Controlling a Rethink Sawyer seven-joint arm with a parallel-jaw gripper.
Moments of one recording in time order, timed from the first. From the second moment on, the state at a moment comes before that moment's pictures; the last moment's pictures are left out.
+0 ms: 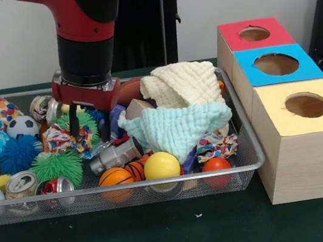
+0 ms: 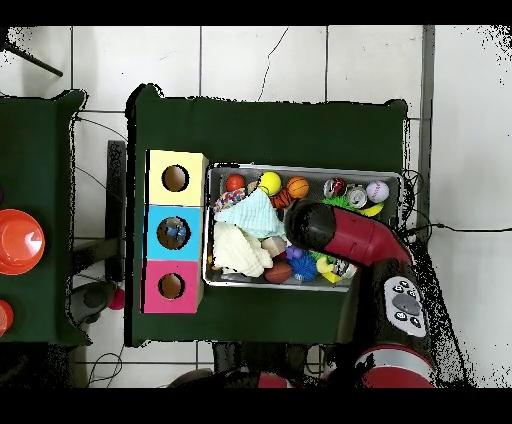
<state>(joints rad) -0.30 -0.49 -0.17 1.55 -0.03 0.39 1.69</state>
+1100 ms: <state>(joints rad) -0.27 -0.51 -0.17 1.55 -0.03 0.43 1.69</state>
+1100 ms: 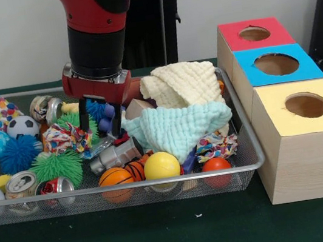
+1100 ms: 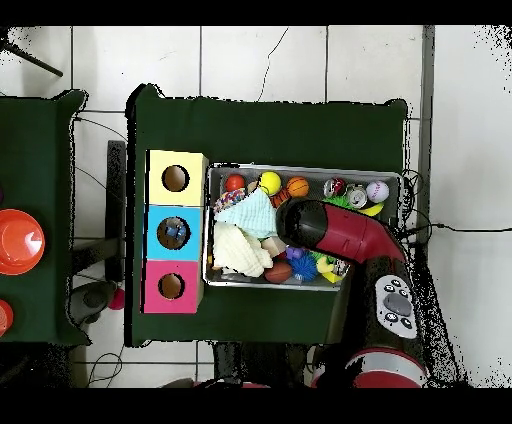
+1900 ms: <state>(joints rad) -0.28 -0.50 -0.15 1.56 0.00 0.43 1.69</state>
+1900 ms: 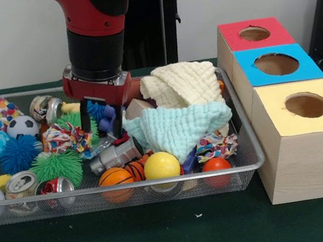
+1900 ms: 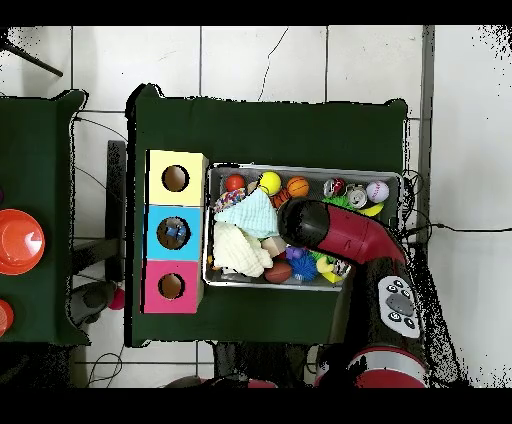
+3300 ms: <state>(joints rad) -0.30 -0.49 -0.12 1.59 0.03 0.39 1.69</state>
